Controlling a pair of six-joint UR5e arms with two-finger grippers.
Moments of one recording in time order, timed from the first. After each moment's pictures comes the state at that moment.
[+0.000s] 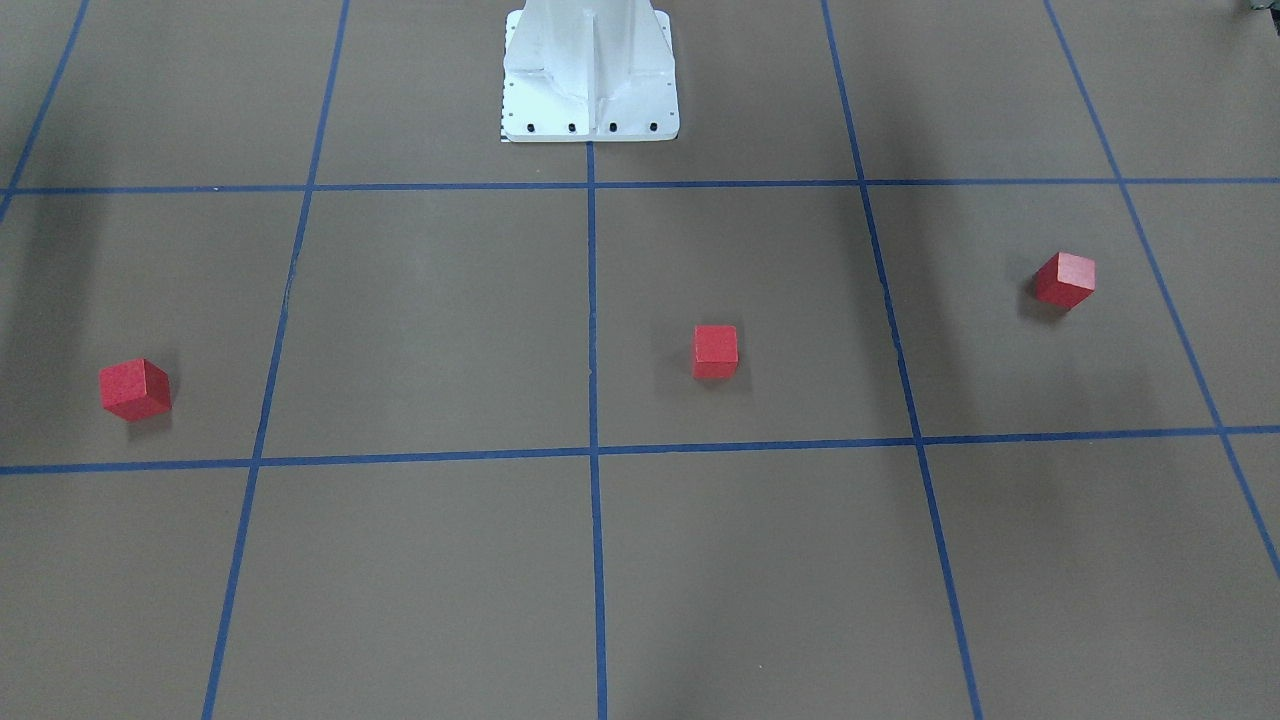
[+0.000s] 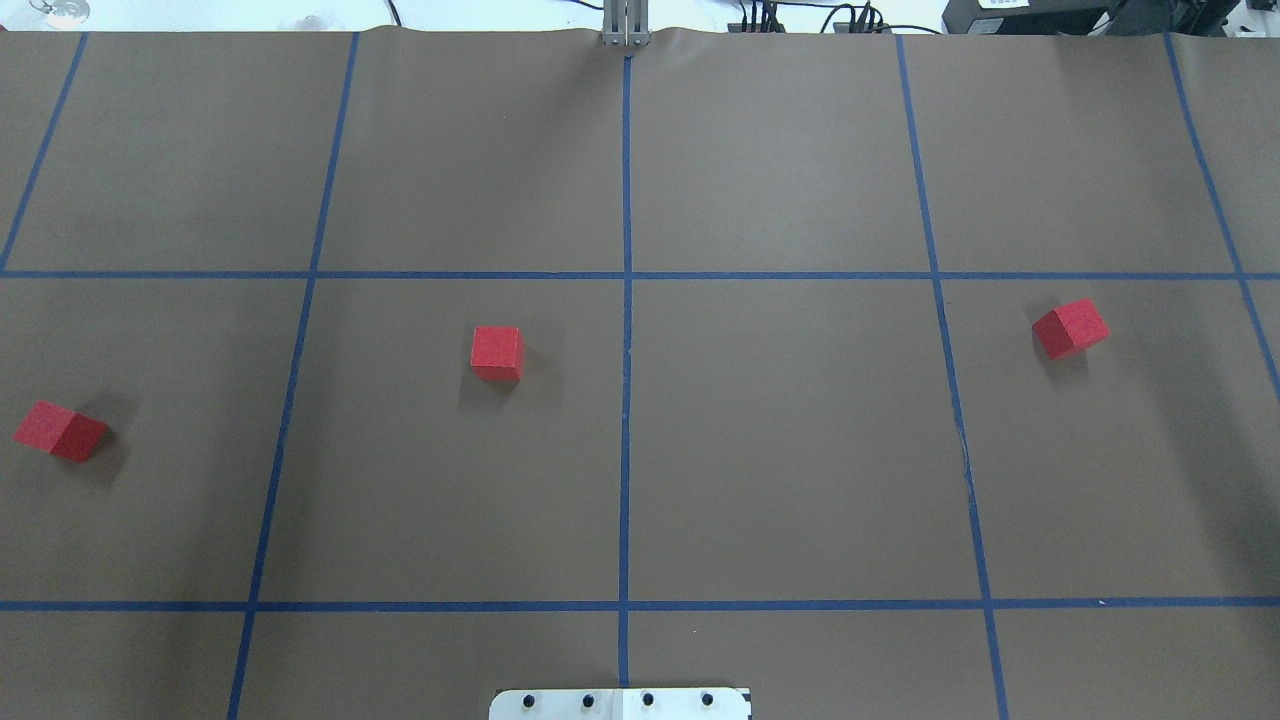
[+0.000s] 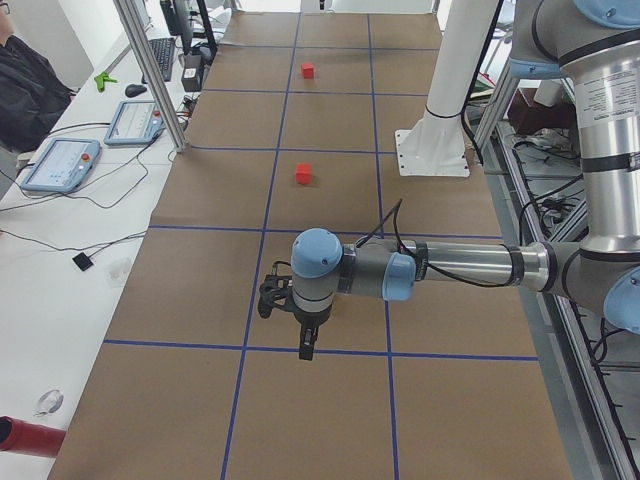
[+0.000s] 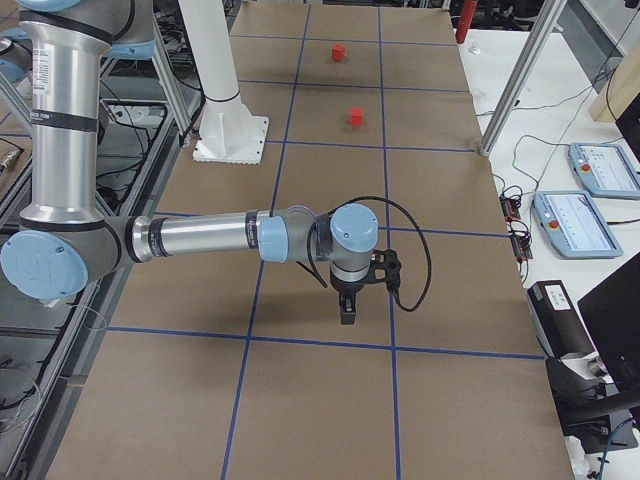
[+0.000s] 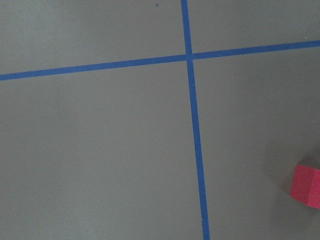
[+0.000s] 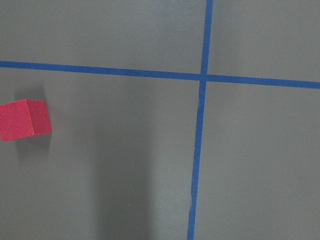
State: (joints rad) left arm -1.56 -1.35 -1.82 -1.66 -2.30 0.01; right arm 1.53 -1.68 1.80 -1.64 2.38 -0.01
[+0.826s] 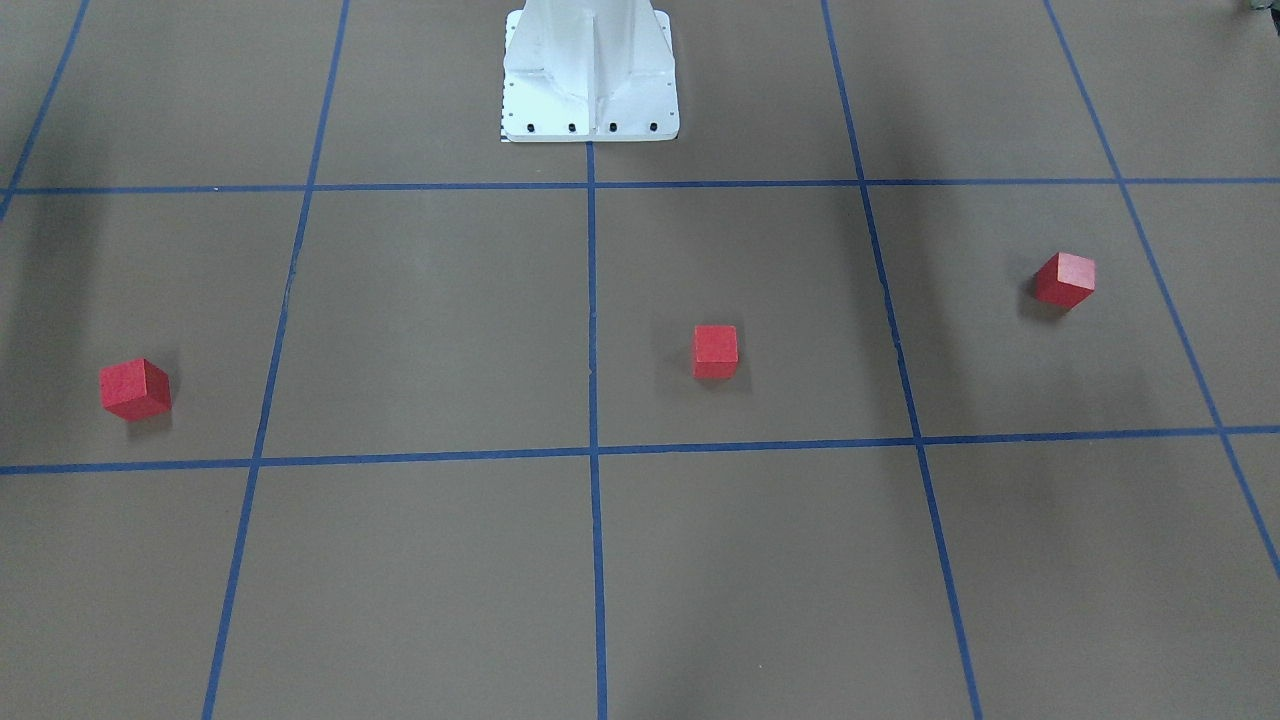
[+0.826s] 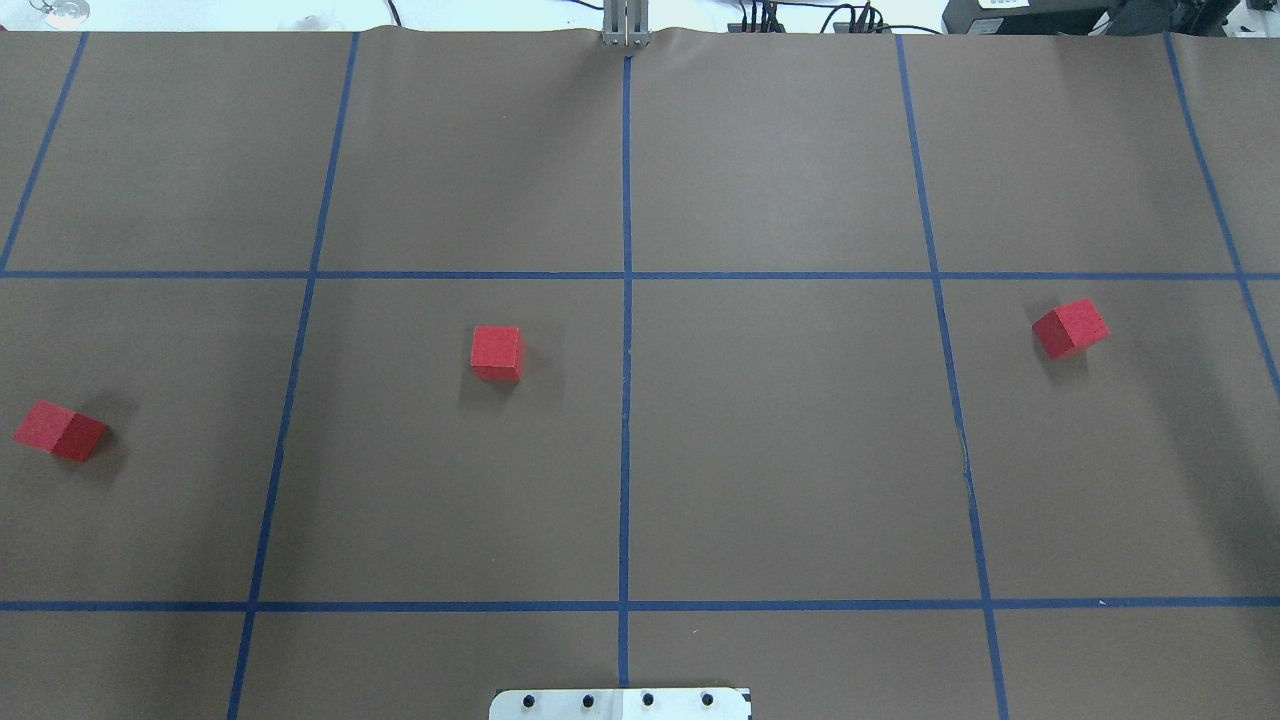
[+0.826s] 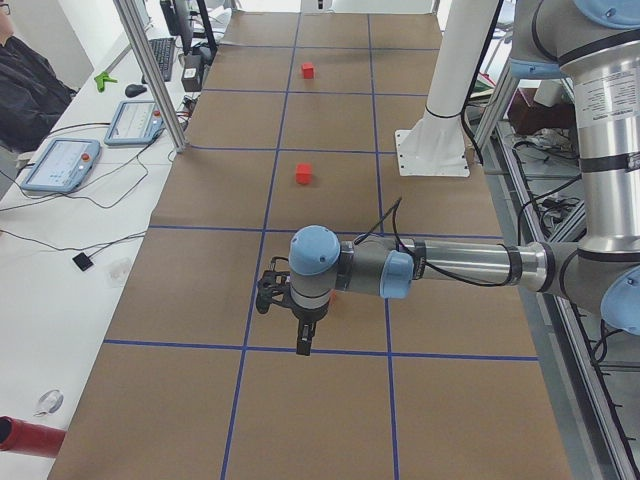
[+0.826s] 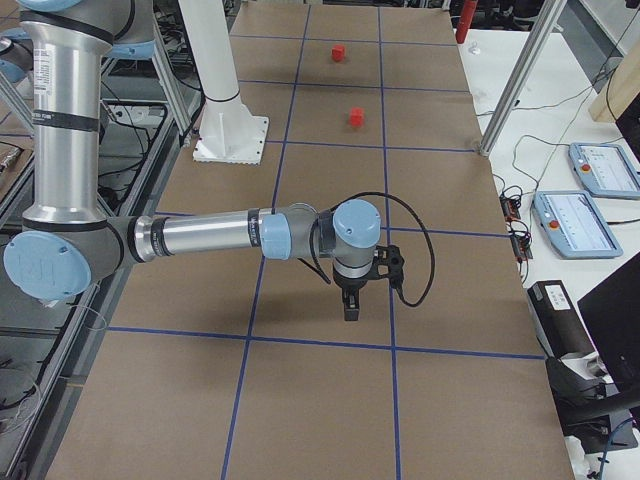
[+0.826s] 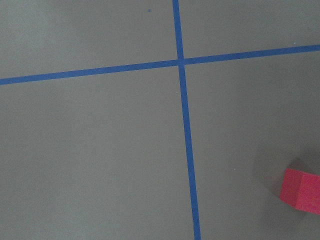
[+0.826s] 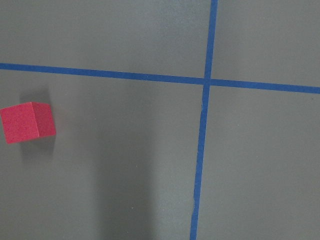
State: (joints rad) left arm -1.56 -1.36 -1.82 -1.66 -2.34 0.01; right arm 1.53 -1.66 1.80 -1.64 2.39 0.00
